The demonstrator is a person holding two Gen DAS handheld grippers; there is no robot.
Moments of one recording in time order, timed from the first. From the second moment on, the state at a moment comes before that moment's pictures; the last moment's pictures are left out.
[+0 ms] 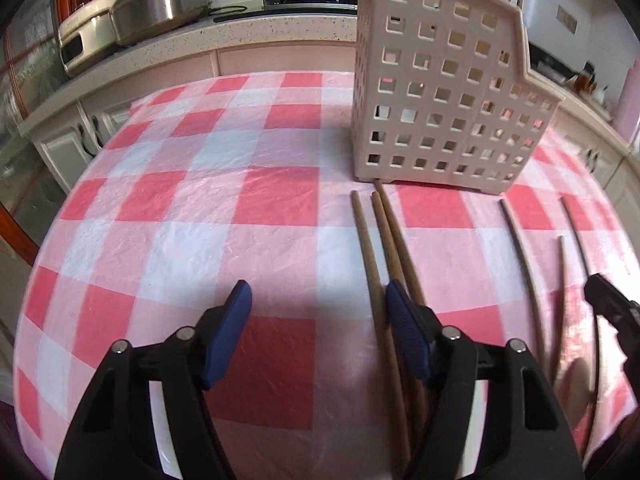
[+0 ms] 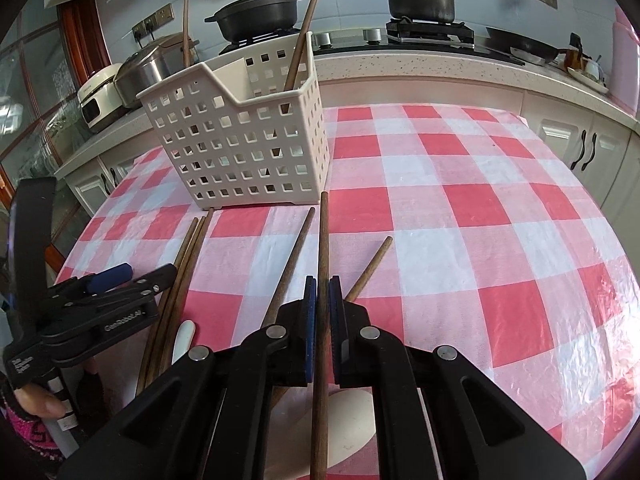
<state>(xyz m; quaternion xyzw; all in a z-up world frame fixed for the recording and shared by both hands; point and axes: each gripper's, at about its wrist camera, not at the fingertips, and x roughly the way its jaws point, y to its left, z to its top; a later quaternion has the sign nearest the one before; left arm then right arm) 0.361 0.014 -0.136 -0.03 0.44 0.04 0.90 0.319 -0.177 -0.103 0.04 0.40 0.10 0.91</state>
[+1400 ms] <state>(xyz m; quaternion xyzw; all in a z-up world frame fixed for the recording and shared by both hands) 0.228 0.024 -0.001 -0.04 0.23 -0.03 0.97 0.230 -0.161 0.010 0.02 0.24 0.14 0.96</state>
